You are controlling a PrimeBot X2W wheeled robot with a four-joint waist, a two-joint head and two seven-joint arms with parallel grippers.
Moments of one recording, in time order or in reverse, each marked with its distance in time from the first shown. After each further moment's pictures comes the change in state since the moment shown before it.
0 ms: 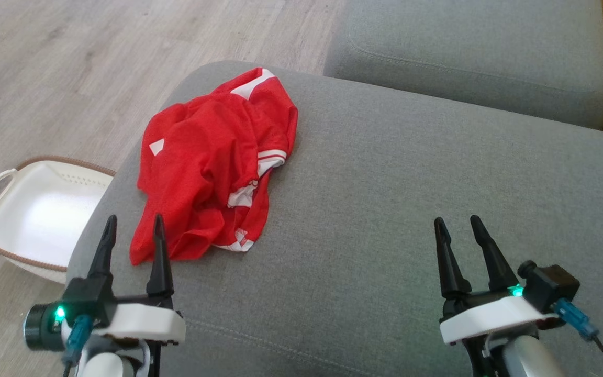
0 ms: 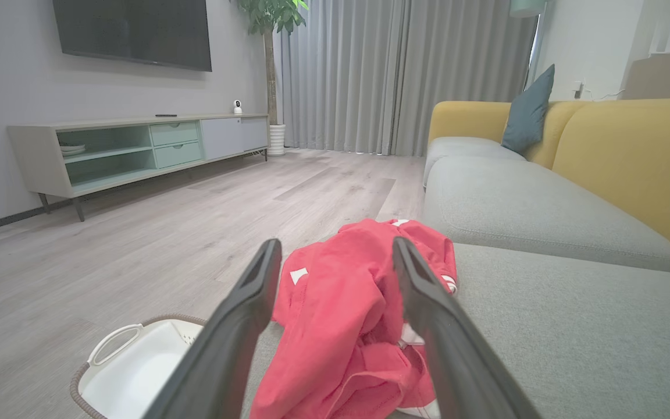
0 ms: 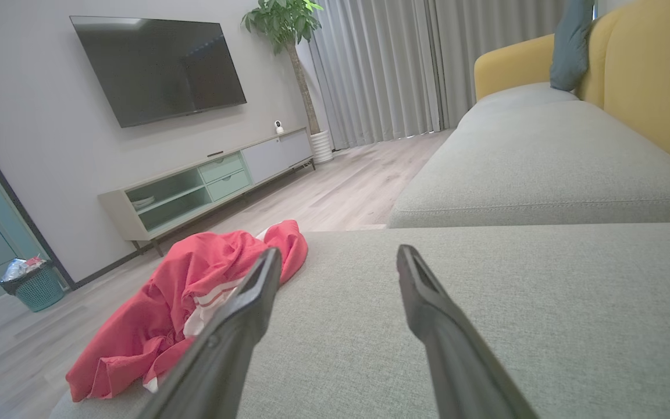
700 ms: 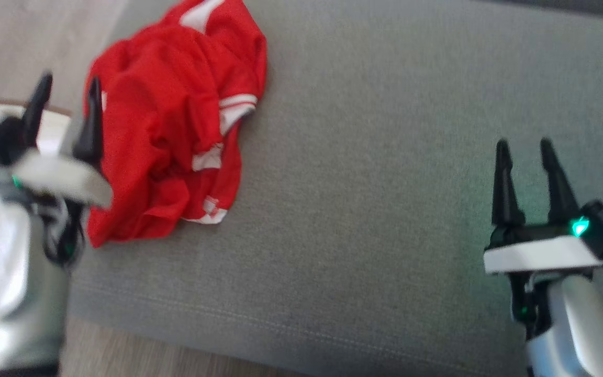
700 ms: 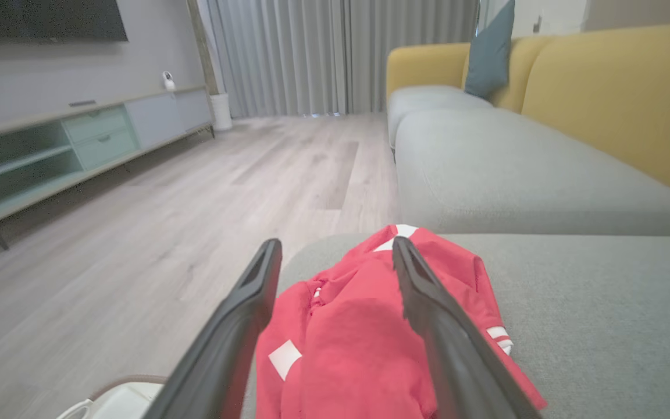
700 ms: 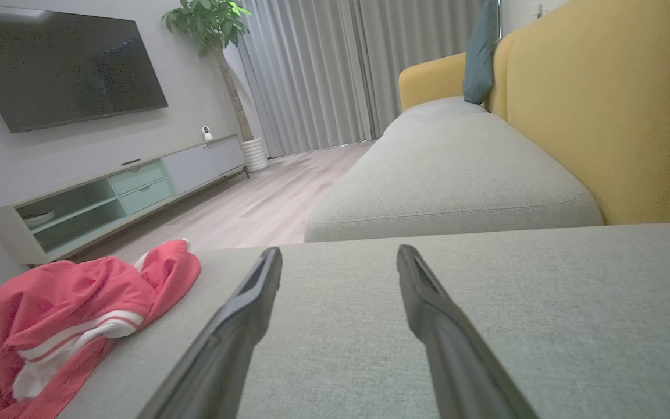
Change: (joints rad) left arm -0.518 0.185 0.047 0.311 -0.144 -0.220 0.102; right arm -0.143 -0.002 -0.180 -0.088 -0.121 0.000 0.000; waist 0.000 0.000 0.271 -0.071
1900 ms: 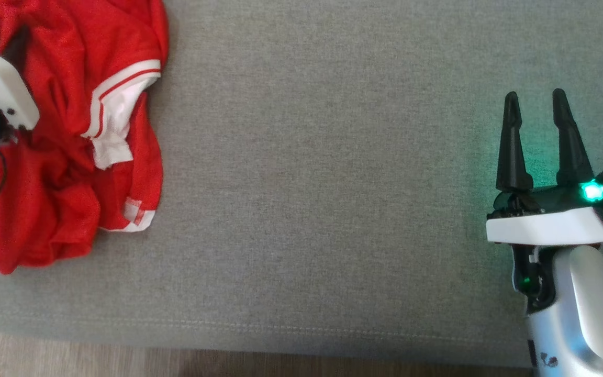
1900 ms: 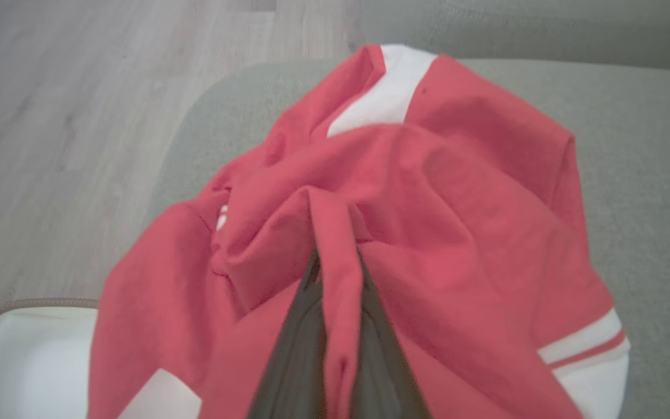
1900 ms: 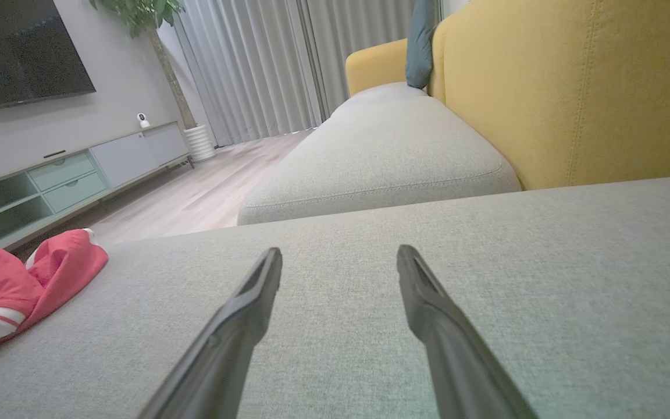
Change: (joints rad) left arm -0.539 0.296 -0.666 0.540 -0.652 -0.008 0.205; right arm -0.077 -0.002 0.017 -0.090 -0.008 0.000 0.000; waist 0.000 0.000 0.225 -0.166
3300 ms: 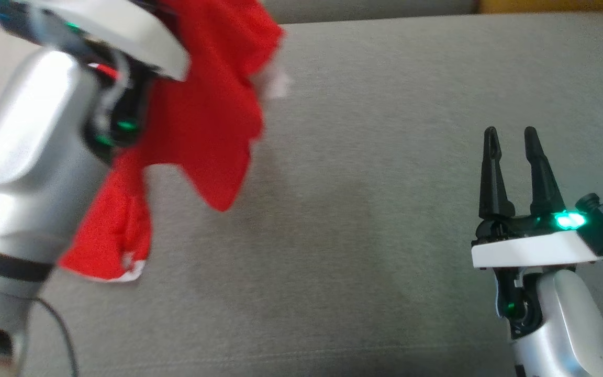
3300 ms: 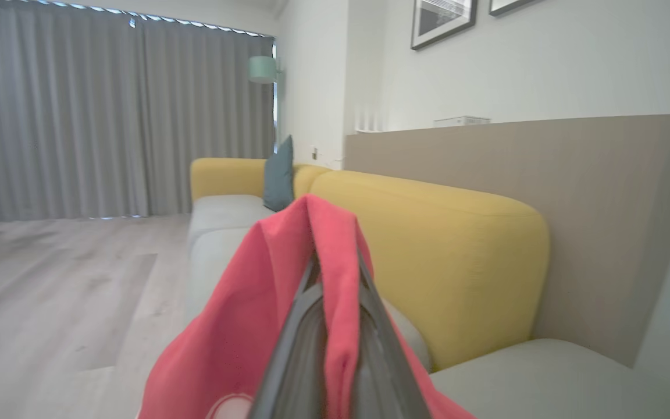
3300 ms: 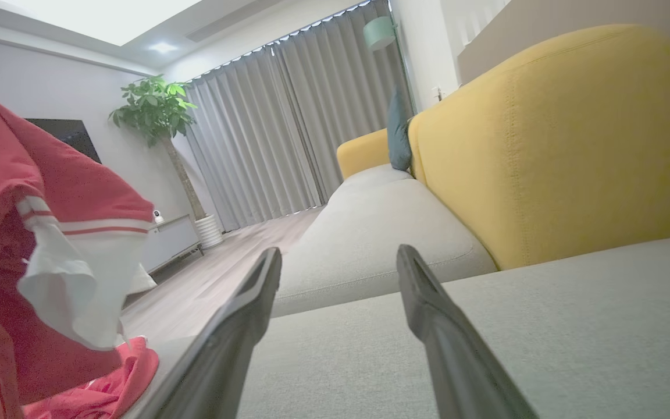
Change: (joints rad) left arm 0.001 -0.130 -0.028 -0.577 0.018 0.261 -0.234; right arm 0.062 0.001 0.060 0.053 0.150 0.000 0.000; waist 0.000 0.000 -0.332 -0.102
